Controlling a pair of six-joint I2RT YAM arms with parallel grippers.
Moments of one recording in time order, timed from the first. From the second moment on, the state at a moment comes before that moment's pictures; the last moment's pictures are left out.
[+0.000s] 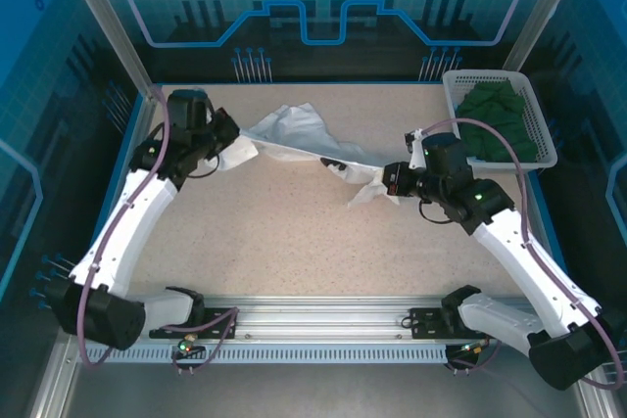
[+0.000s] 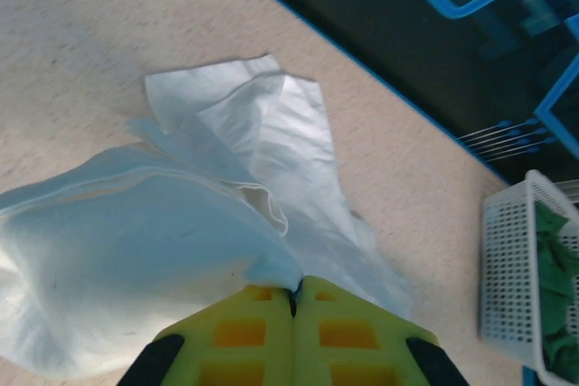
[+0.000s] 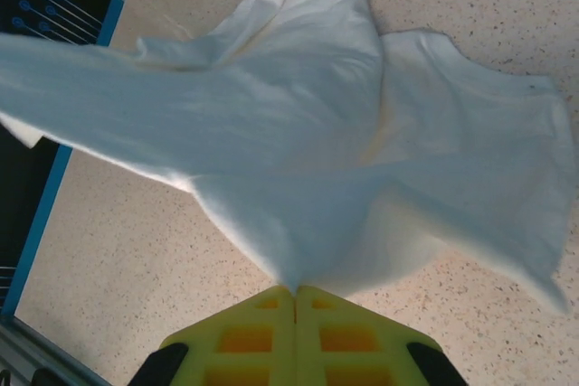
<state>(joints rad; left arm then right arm) -0.20 1.22 1.28 -0.70 0.02 -0.81 0.44 1.01 1.03 -0.70 -0.17 0.54</state>
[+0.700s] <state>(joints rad) -0.20 0.97 1.45 -0.78 0.08 -0.67 0.59 0.98 1.33 -0.84 0.00 0.49</state>
